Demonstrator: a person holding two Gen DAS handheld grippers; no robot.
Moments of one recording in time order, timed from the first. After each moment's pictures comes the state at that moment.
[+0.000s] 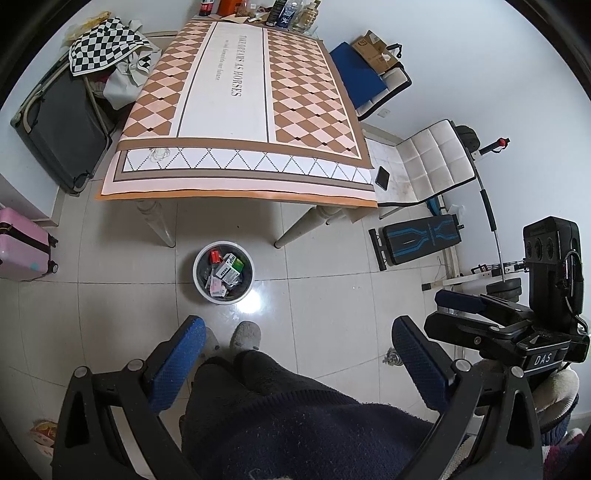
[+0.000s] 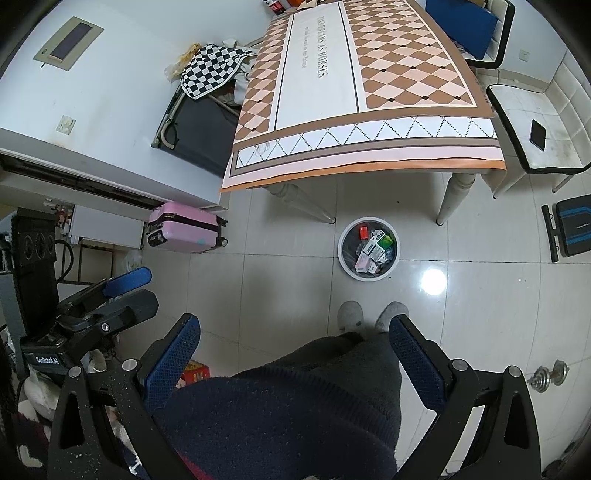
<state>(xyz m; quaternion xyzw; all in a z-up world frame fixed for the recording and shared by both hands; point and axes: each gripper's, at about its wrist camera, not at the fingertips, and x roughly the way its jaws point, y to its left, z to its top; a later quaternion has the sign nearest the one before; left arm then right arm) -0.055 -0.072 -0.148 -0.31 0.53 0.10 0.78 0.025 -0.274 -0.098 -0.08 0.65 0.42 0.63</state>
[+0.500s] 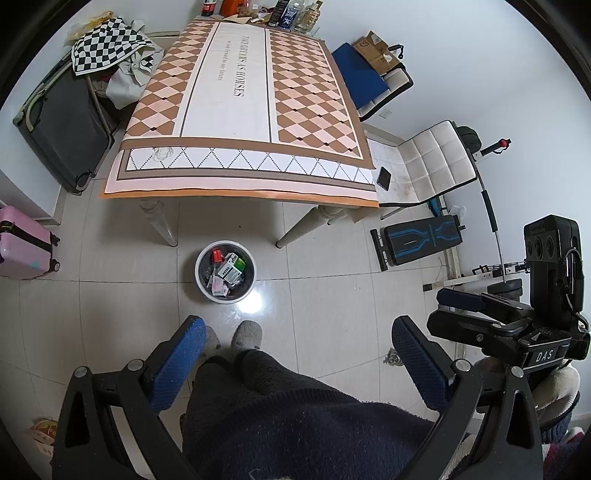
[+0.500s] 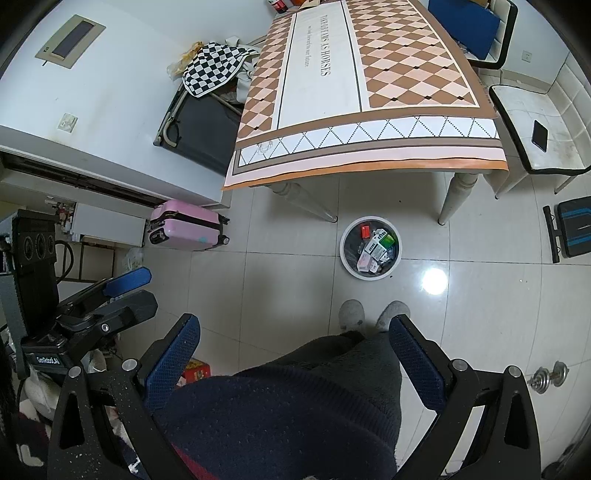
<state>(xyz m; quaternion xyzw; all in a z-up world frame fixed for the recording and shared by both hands) -0.058 -0.073 -0.145 -0.31 0.53 0.11 0.78 0.024 -0.271 -0.099 -0.08 0.65 0.42 0.62</state>
